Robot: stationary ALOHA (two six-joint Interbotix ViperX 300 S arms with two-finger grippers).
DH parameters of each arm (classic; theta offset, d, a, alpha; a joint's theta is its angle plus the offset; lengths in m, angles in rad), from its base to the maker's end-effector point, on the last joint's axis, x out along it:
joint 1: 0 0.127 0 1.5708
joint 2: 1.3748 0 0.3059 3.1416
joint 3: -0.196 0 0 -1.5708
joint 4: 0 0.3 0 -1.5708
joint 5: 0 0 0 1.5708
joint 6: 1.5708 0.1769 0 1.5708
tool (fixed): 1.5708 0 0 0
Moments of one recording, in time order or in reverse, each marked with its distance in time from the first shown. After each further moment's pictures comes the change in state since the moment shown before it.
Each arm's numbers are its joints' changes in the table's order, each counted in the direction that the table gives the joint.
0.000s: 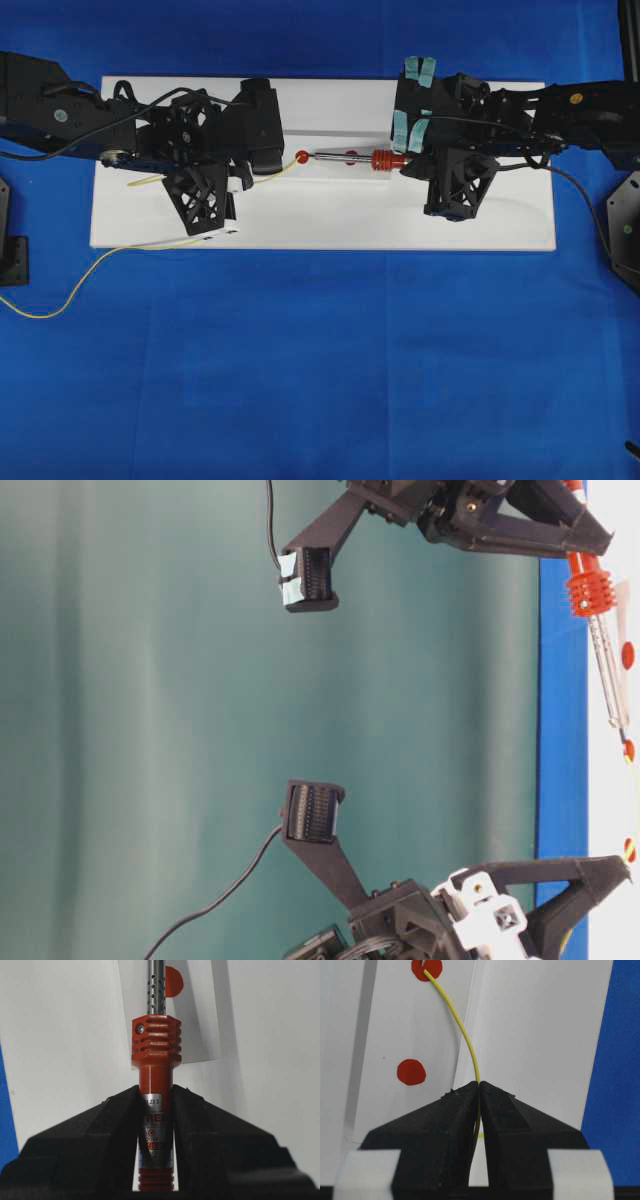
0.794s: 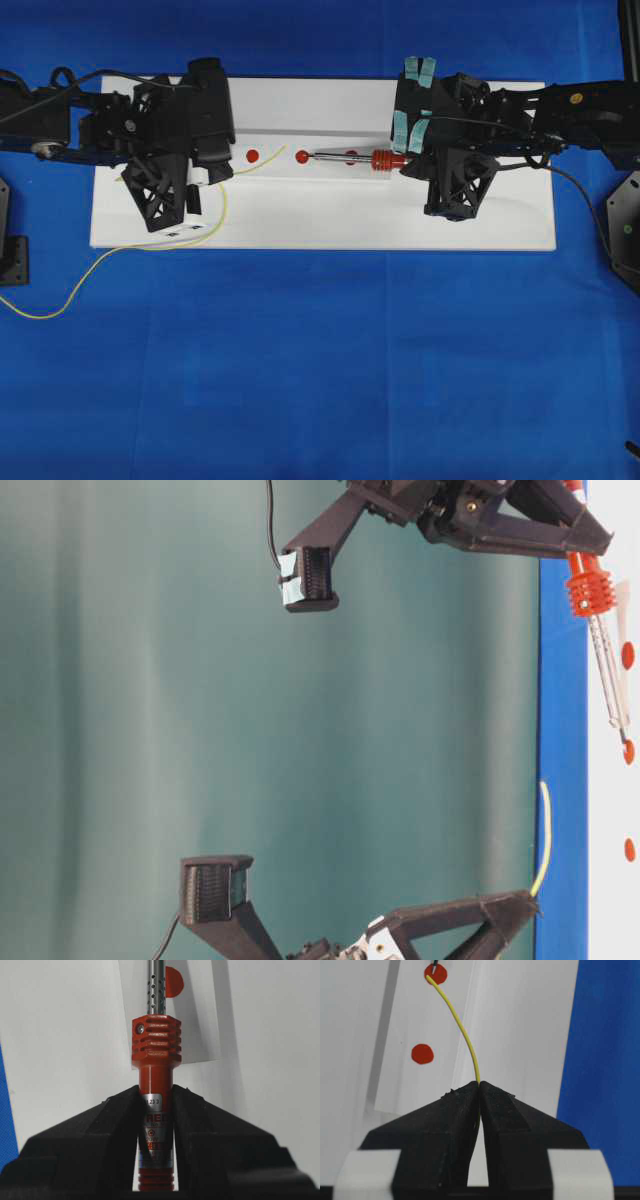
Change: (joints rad) left arm -0.009 0.213 0.091 -0.002 0.002 -0.003; right arm 0.000 0.000 0.000 0.000 -0.002 -0.005
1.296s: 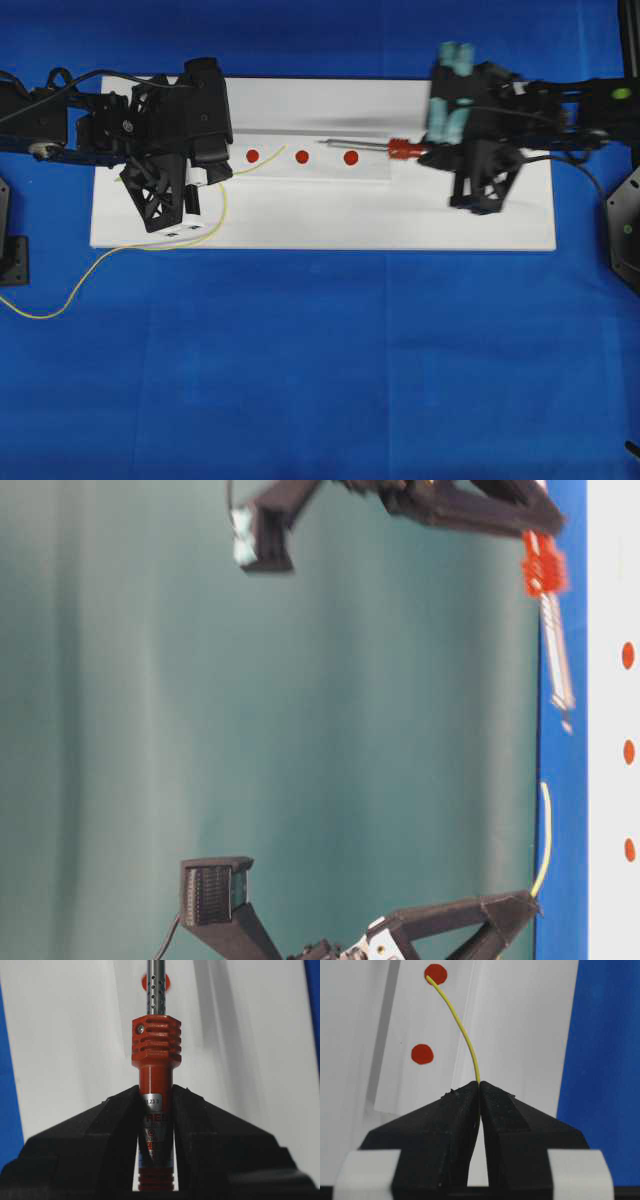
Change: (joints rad) left arm 0.000 0.002 0.003 0.000 0.006 0.000; right arm -0.021 0.173 0.081 -0.011 0.000 0.000
